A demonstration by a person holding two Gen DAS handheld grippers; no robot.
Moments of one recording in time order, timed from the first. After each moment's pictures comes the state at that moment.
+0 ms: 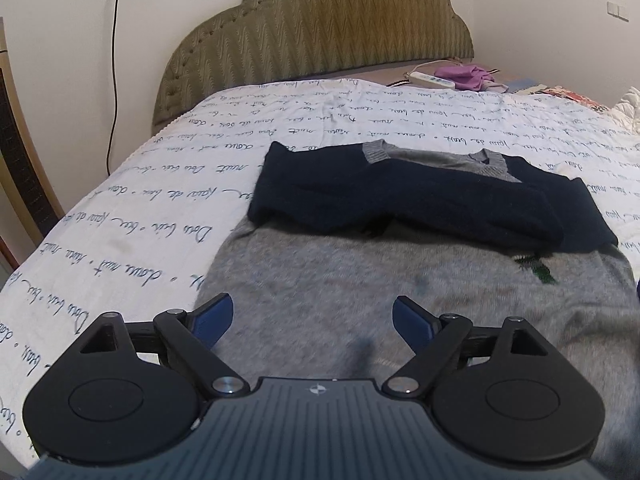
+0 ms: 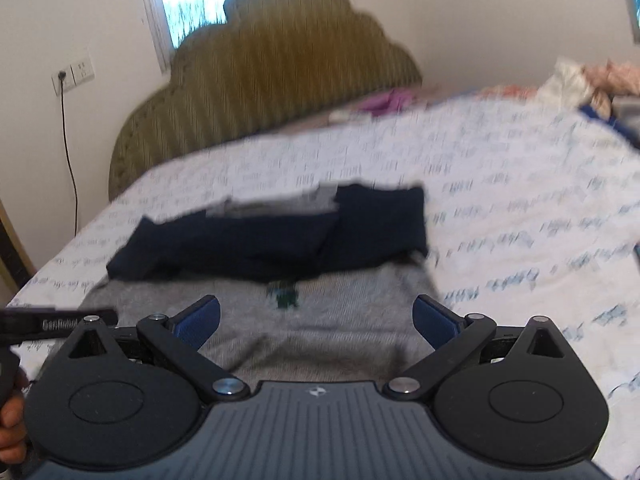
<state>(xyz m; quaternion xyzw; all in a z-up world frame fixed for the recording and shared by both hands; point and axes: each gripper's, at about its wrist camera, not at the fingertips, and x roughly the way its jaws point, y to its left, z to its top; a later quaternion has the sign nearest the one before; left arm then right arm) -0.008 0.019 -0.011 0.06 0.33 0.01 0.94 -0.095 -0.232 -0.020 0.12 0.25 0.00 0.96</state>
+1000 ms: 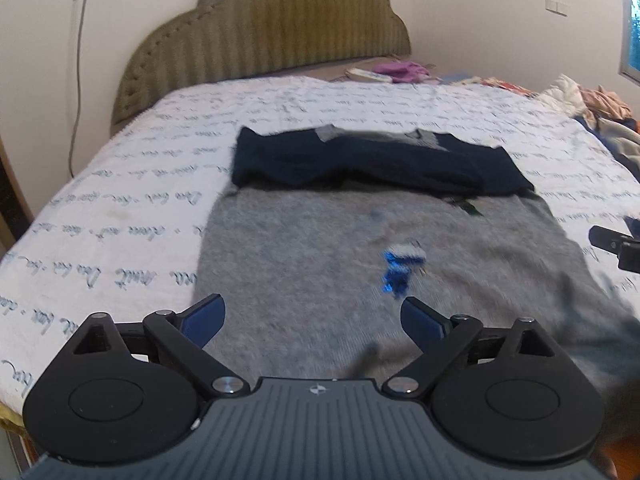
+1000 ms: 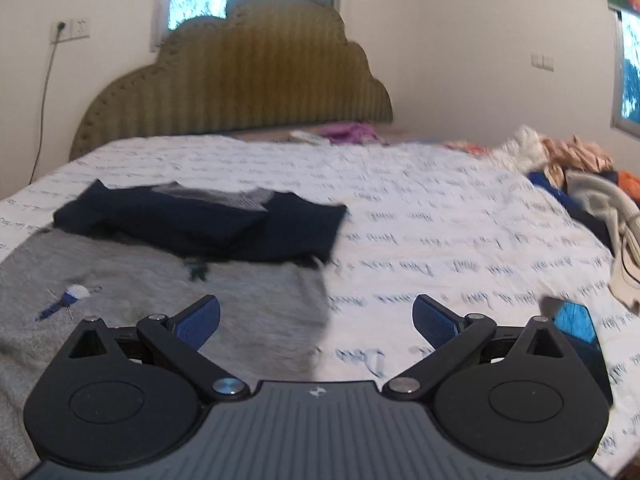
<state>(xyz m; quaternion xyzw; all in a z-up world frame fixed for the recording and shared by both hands) -0.092 0.057 -0.004 0.06 0.34 -0.09 0.93 -0.138 -0.261 -0.028 0.01 0.25 -0.06 0.97</state>
